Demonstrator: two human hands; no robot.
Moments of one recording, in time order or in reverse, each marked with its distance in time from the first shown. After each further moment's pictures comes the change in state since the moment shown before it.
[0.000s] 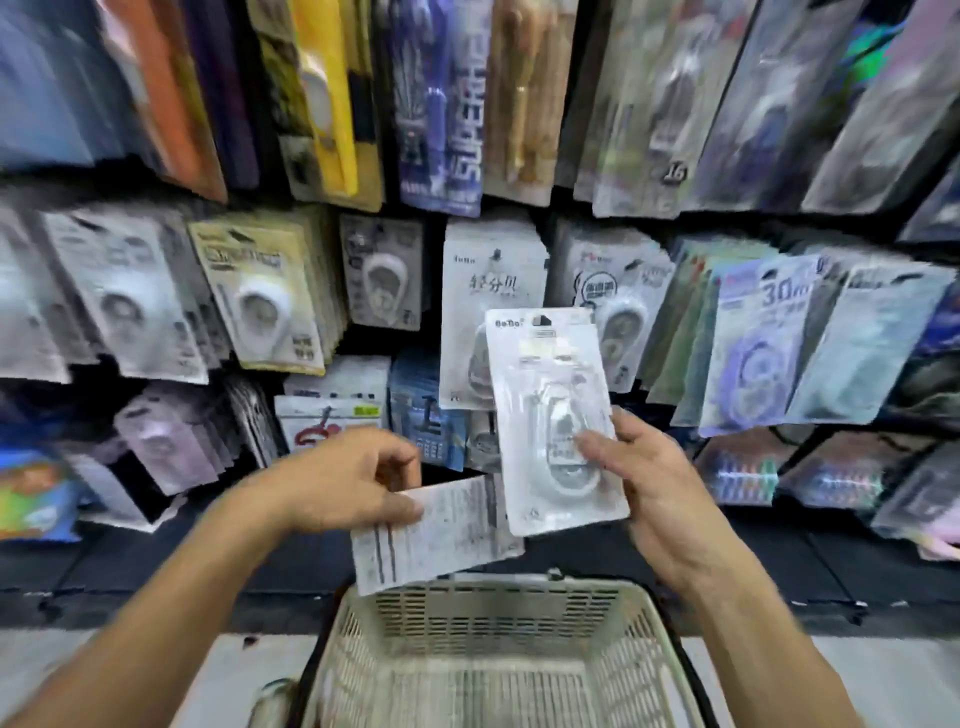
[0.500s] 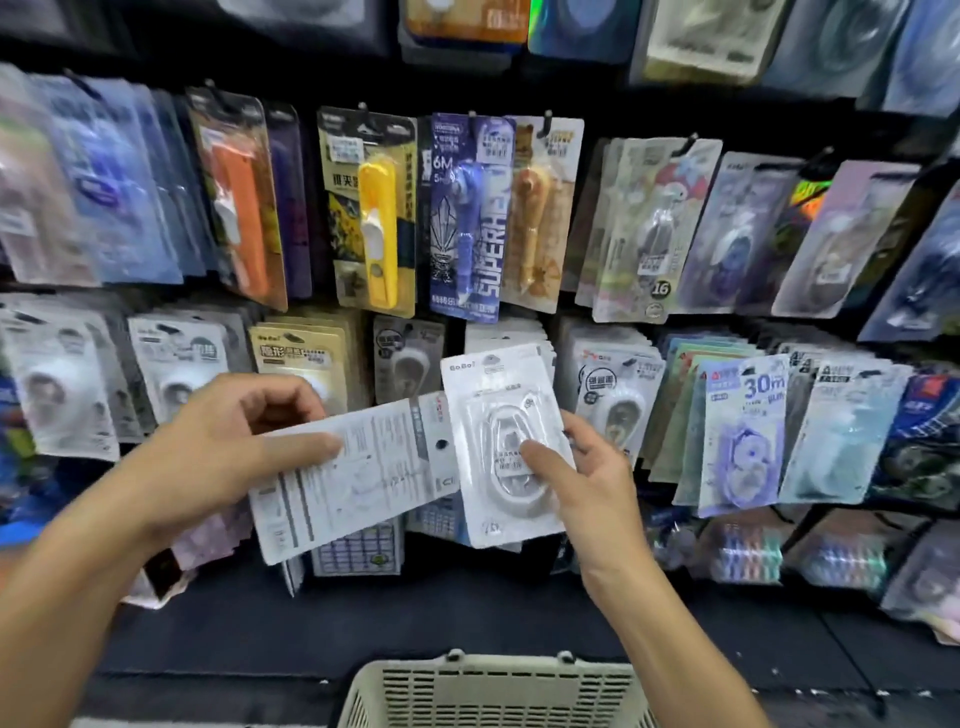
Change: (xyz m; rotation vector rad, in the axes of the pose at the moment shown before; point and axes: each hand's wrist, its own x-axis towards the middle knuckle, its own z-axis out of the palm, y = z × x) left_hand -0.074 0.028 -0.100 -0.291 0.584 0.136; right_hand 0.023 -0.036 0.086 -0.168 0.141 -0.268
